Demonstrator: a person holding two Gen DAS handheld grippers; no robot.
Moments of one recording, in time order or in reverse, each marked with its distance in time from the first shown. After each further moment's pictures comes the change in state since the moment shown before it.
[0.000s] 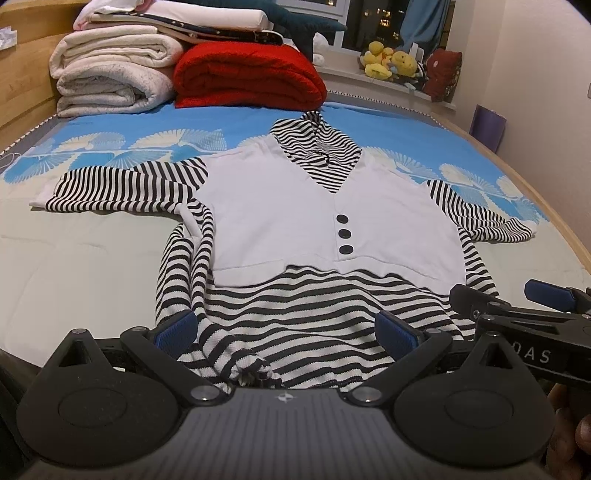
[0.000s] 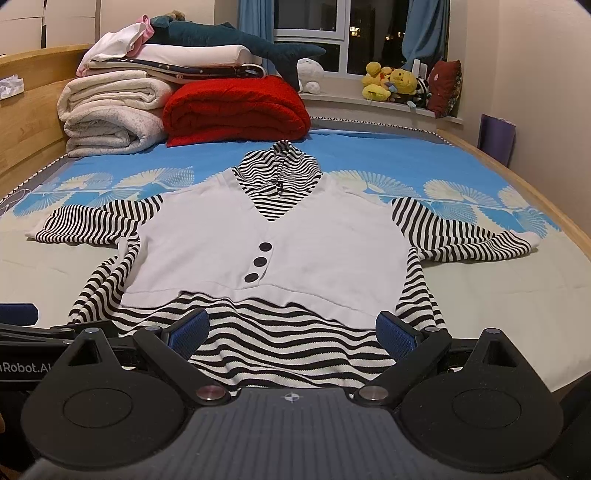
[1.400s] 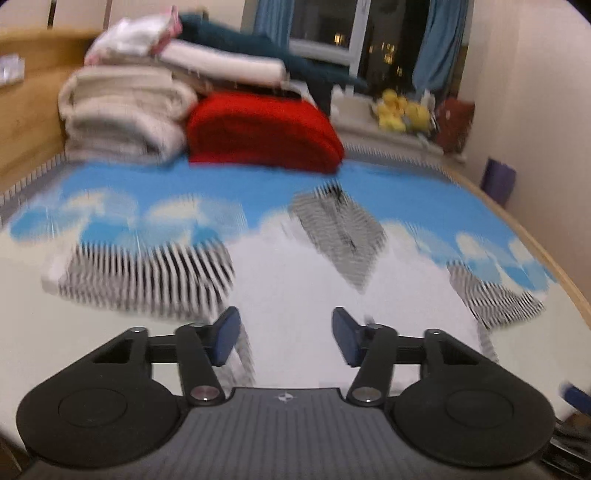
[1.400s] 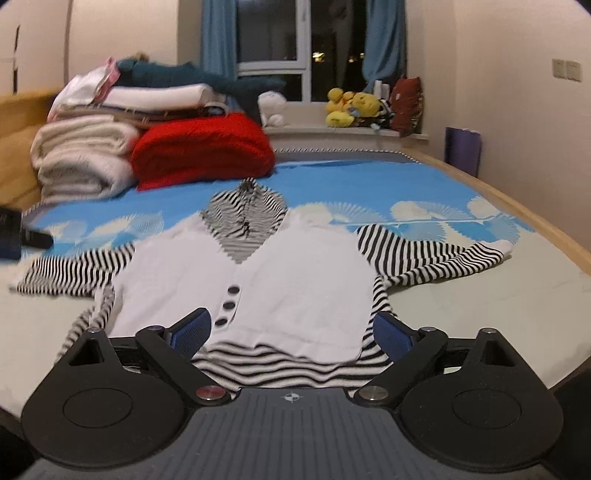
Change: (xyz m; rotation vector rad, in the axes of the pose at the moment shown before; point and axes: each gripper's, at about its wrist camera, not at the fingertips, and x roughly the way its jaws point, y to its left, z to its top) left arm -0.002 0.063 0.143 -0.049 -0.205 -0.014; right arm -0.014 -0.028 0.020 0.107 -0.116 -0.070
